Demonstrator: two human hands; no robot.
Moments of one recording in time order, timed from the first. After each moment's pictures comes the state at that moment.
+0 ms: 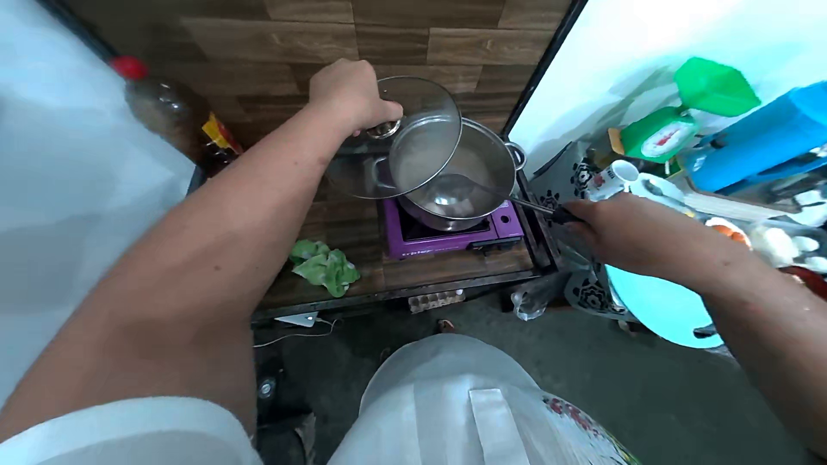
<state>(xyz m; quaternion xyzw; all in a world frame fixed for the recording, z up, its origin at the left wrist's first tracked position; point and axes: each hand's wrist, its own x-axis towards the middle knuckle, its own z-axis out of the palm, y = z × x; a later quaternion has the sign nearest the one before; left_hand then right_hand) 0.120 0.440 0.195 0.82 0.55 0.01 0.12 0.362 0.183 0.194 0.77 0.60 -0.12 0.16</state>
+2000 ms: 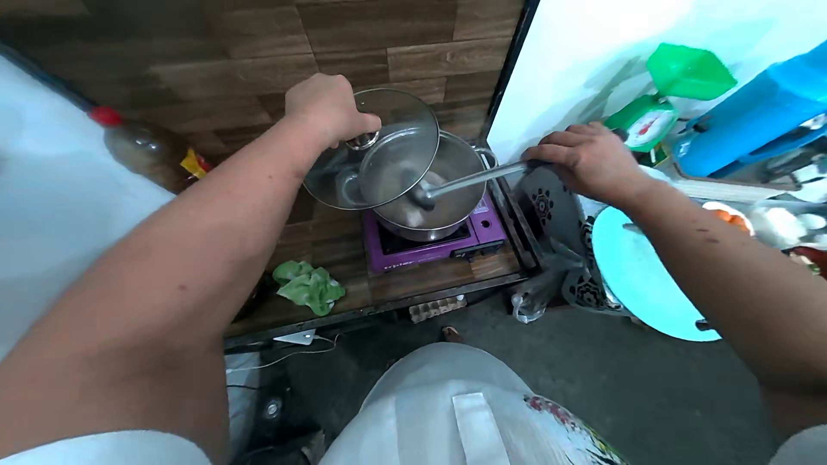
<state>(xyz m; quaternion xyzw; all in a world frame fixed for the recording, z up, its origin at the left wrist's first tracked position) 0.164 0.432 0.213 0.82 0.56 -0.02 0.07 0.500 0.239 0.147 0.55 0.82 0.12 -0.10</state>
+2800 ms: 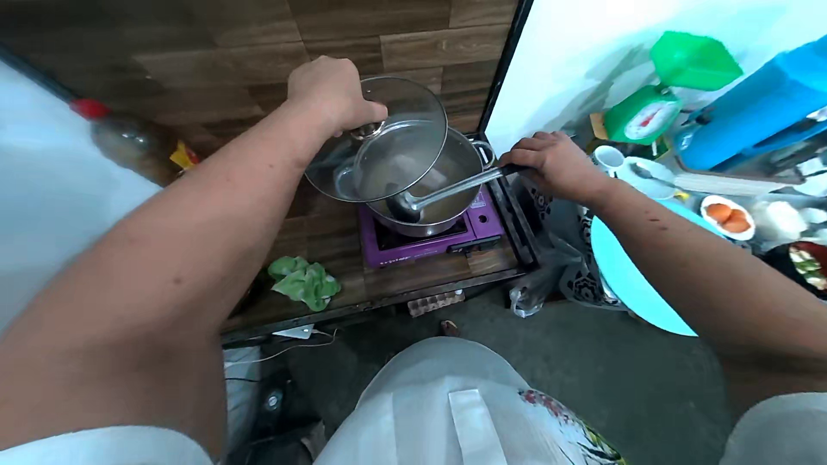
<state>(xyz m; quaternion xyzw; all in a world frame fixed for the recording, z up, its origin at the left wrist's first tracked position) 0.182 0.427 0.216 0.84 0.54 -0.02 0.07 0.497 0.262 0.113 0.55 0.83 0.04 -0.11</state>
